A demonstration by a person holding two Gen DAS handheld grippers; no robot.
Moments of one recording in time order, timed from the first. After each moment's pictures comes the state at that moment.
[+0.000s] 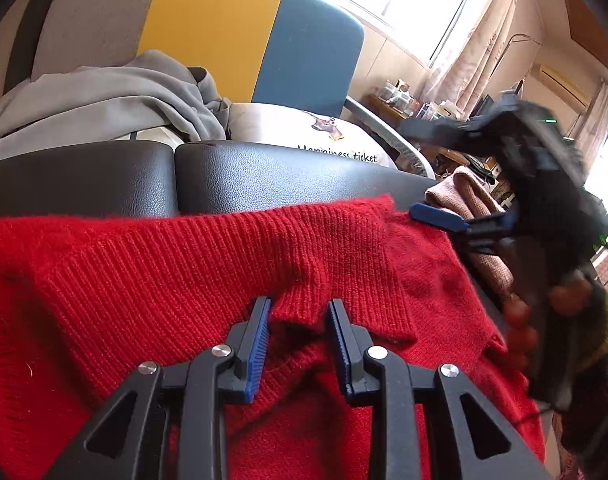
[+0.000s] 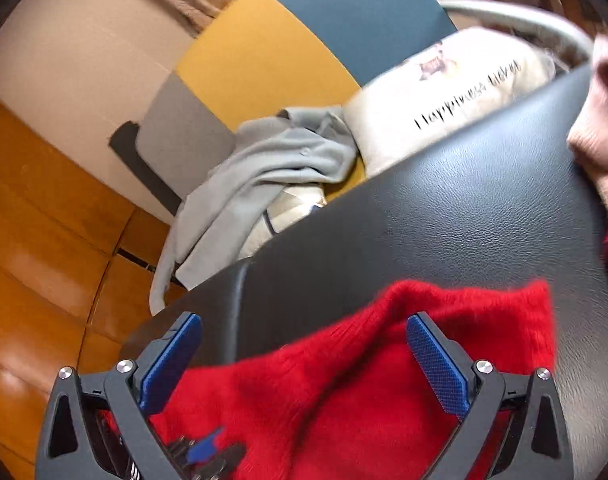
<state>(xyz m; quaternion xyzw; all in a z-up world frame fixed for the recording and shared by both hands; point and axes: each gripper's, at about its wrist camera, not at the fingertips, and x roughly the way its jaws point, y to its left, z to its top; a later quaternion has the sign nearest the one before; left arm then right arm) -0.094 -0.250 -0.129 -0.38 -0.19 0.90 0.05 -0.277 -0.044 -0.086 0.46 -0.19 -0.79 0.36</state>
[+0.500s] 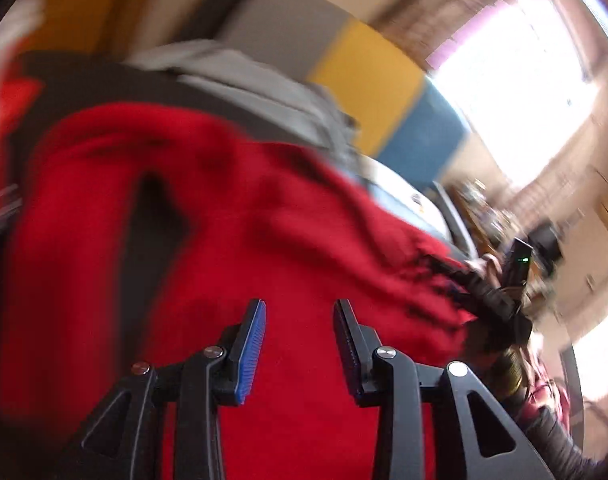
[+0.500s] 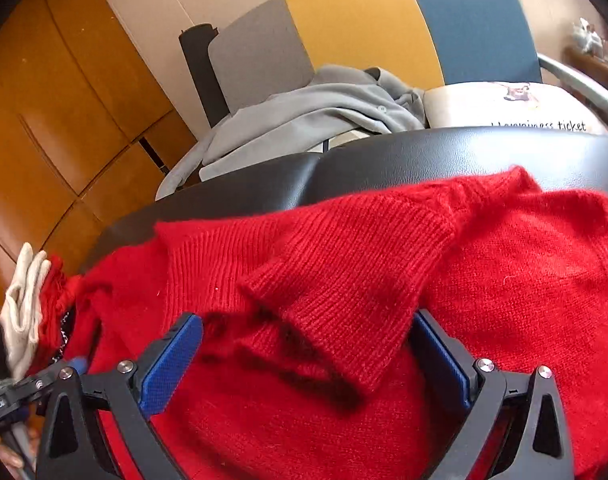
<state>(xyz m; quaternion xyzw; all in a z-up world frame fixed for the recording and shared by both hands) 0.191 -0.358 -0.110 -0.32 -0.35 0.87 -0.16 -0.164 -0.098 -0.115 0.42 -0.02 -0.80 0.44</state>
